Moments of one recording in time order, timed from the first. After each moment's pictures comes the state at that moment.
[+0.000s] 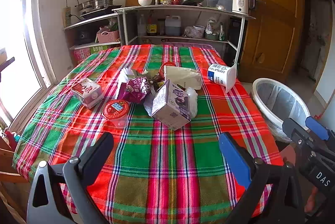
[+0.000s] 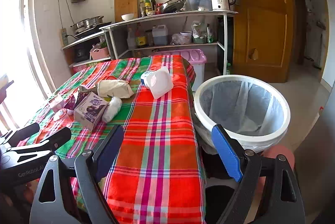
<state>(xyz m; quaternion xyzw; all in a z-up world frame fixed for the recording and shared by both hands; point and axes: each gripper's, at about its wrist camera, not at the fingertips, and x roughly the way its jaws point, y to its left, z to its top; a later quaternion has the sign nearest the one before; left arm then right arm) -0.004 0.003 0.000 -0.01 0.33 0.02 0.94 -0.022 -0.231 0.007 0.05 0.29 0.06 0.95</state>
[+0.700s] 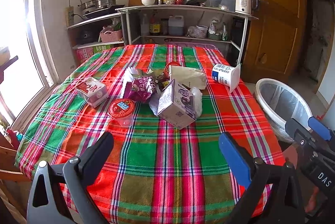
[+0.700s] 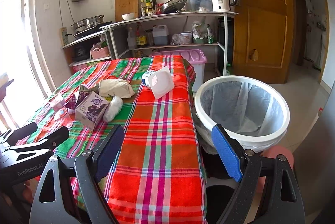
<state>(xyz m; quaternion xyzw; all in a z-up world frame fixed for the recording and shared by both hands) -0.007 0.008 0.000 -0.01 0.33 0.03 0.94 -0.023 -0.227 0.007 0.04 0.29 0.06 0.95</state>
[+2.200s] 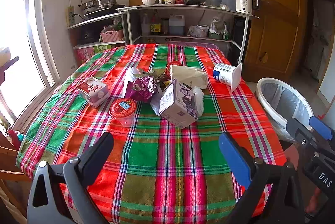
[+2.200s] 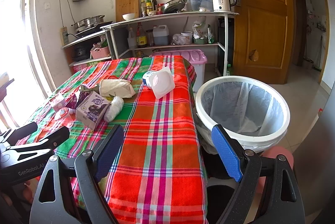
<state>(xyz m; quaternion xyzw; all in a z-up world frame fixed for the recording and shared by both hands) -0.006 0.007 0.001 -0.01 0.33 0.04 0.94 -0.025 -0.228 0.009 0.04 0.29 0.06 0.95</state>
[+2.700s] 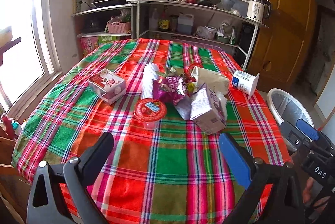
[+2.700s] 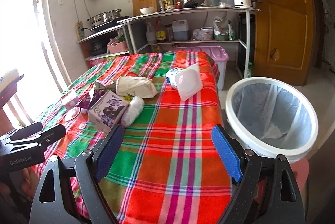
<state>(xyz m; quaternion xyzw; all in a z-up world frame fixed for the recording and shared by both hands) 0.007 0.070 -0.006 -0.06 0.35 0.04 0.94 0.013 -0.198 0.000 0.04 0.31 0.14 0.94</state>
